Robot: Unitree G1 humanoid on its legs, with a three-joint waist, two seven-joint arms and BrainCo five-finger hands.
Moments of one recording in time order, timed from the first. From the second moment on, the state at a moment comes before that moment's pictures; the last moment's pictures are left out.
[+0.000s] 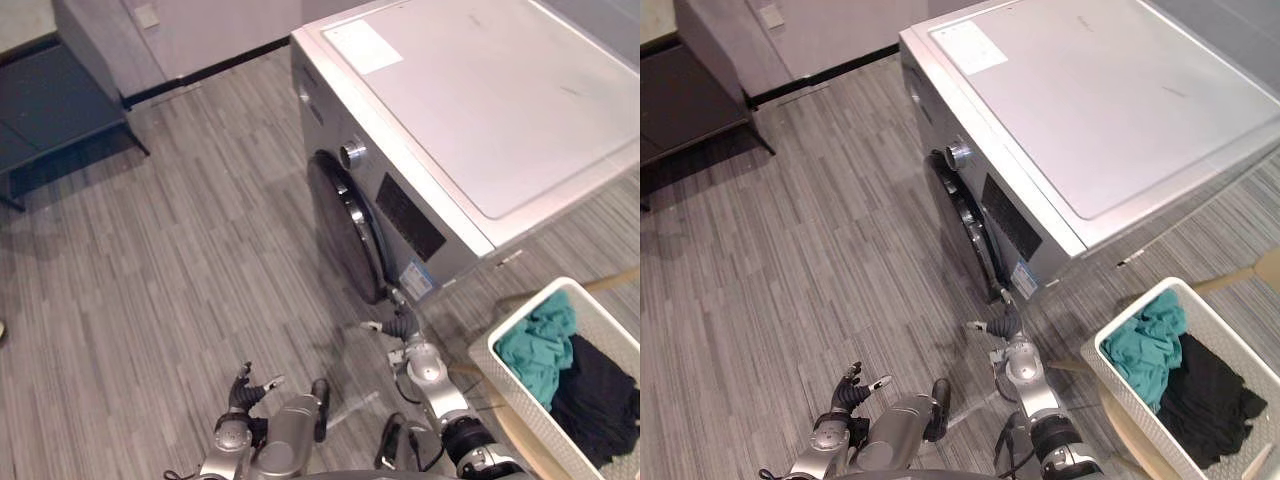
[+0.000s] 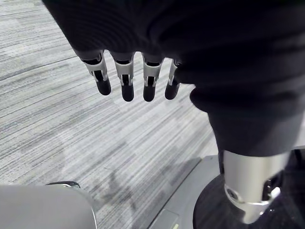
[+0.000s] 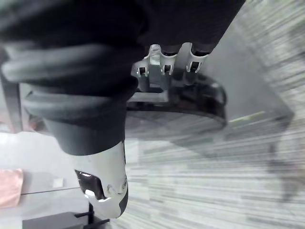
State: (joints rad) left arm 0.06 0.09 -0.08 0.82 0.05 -0.16 0.22; right arm -0.31 -0.03 0.15 0.60 -0.13 -0.12 -0.26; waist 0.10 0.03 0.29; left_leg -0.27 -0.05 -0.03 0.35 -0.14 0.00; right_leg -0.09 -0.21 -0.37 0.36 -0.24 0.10
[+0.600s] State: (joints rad) left arm -0.04 0.08 -0.13 0.74 0.03 -0.16 0.26; right arm -0.78 -0.02 0.14 0.69 0.17 -0.13 -0.39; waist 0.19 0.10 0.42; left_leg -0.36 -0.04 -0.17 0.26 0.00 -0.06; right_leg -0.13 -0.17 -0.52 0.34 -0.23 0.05
